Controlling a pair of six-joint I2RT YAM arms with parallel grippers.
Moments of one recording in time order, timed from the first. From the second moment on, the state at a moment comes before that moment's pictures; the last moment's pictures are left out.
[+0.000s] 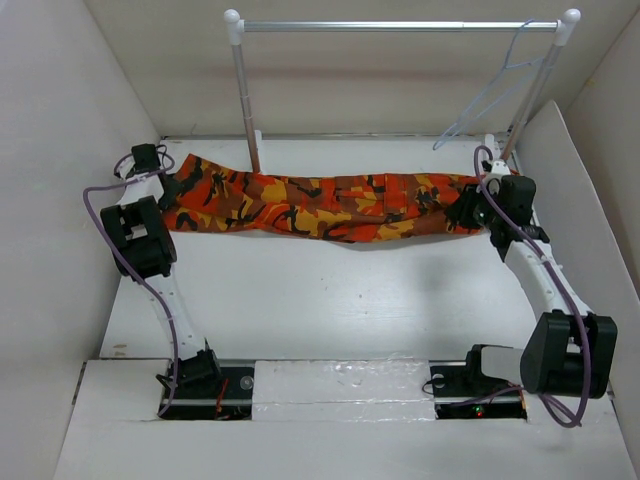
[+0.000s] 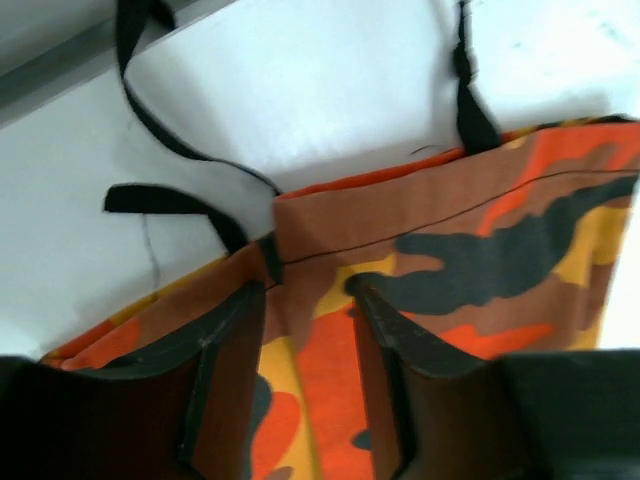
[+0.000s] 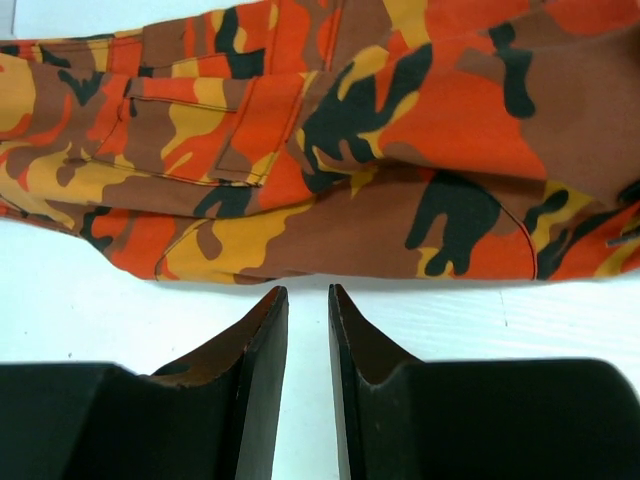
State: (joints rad) left arm 0.32 2.18 1.67 -0.42 -0.15 -0.80; right arm -0.10 1.25 0.86 -0.16 -0.40 0.18
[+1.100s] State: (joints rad) left arm 0.32 2.14 1.63 -0.42 -0.15 -0.77; right arm -0.04 1.28 0.93 -0.17 -0.40 0.13
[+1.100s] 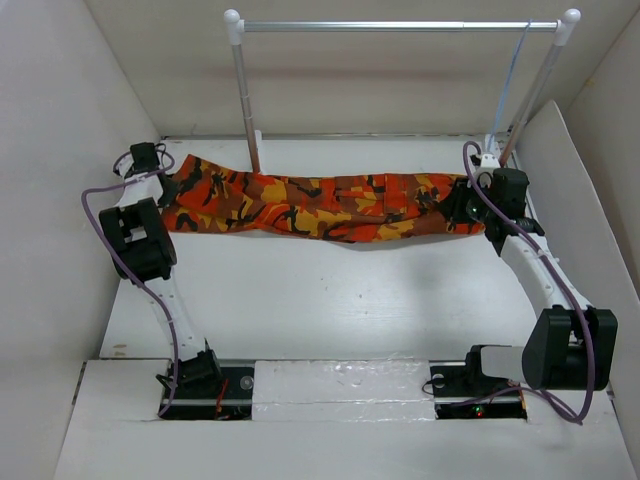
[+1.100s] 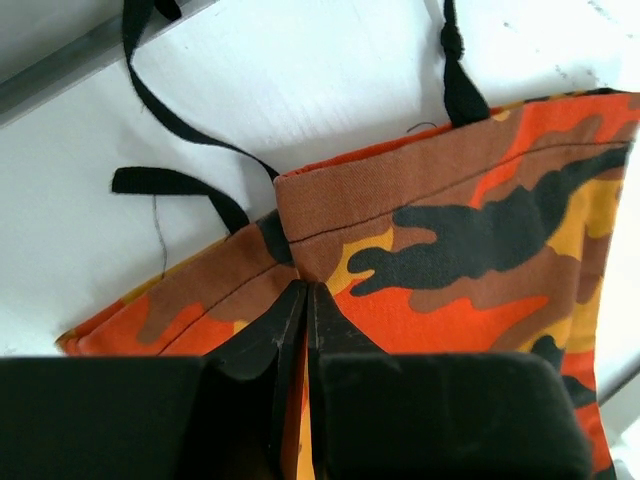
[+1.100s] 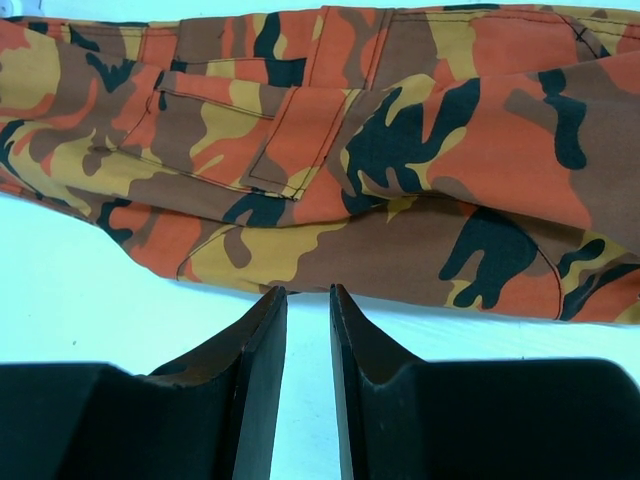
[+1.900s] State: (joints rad) left arm 0.32 1.97 1.39 -0.49 -0.31 -0.73; right arm -0.04 1.28 0.93 -0.17 -0.46 0.11
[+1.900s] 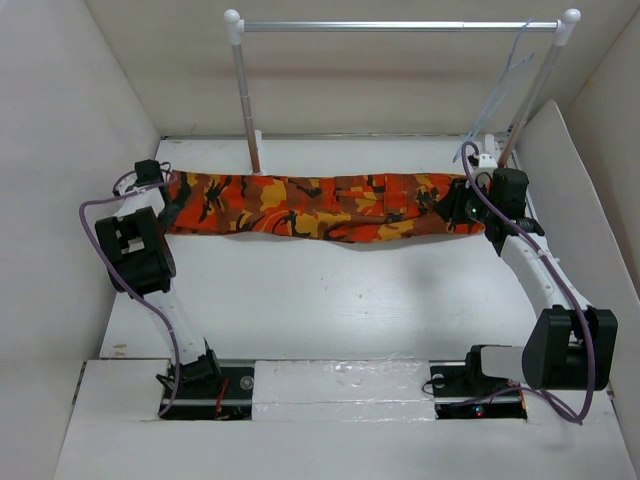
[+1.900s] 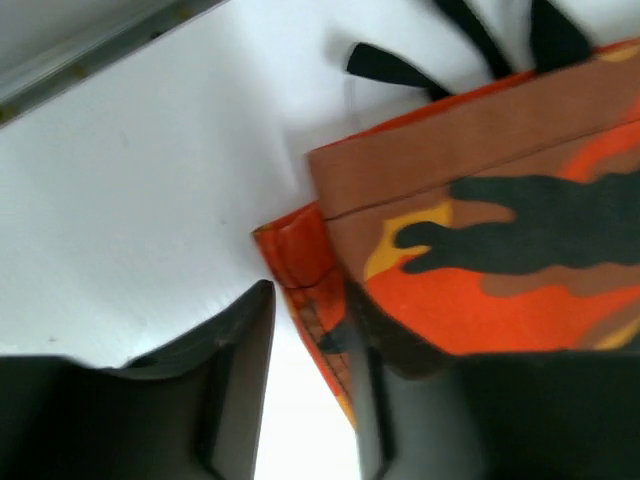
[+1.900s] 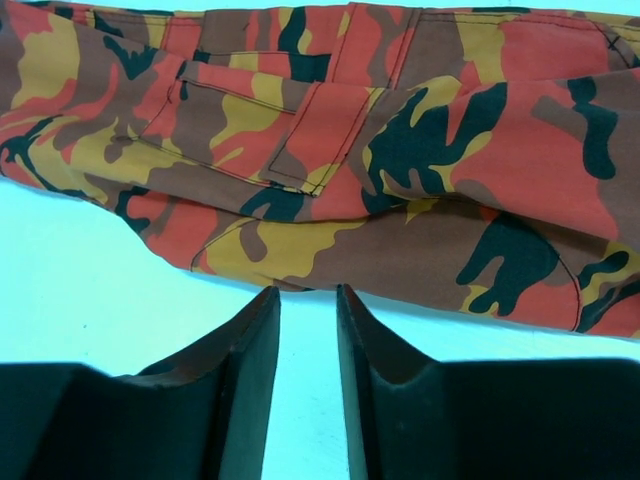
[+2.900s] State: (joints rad) left arm 0.32 1.95 1.29 -0.38 -0.27 -0.75; right arm -0.41 1.59 0.77 0.03 -0.36 0.34
